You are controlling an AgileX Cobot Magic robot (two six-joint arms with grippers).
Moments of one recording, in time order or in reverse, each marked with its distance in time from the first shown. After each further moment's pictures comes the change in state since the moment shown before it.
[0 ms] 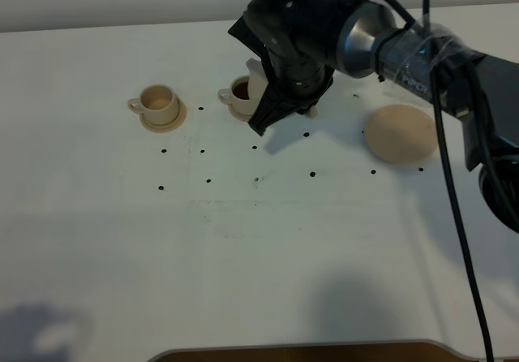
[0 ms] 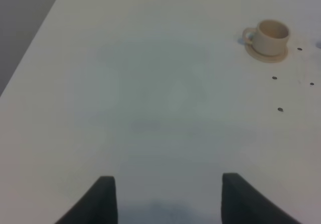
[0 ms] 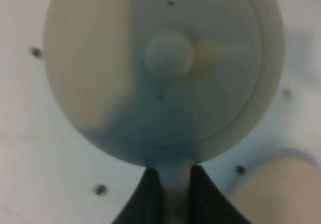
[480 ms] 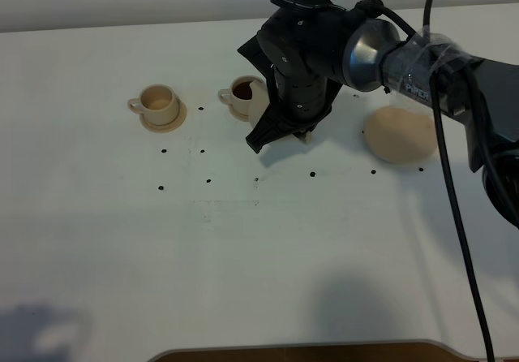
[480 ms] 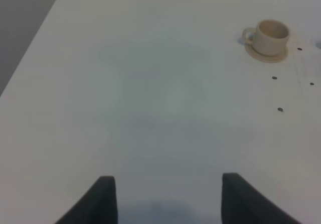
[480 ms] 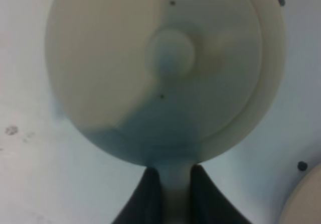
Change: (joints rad) left arm 0.000 0.000 0.000 0.000 0.000 0.000; right arm -0.006 -0.005 0.113 0.070 -0.096 0.053
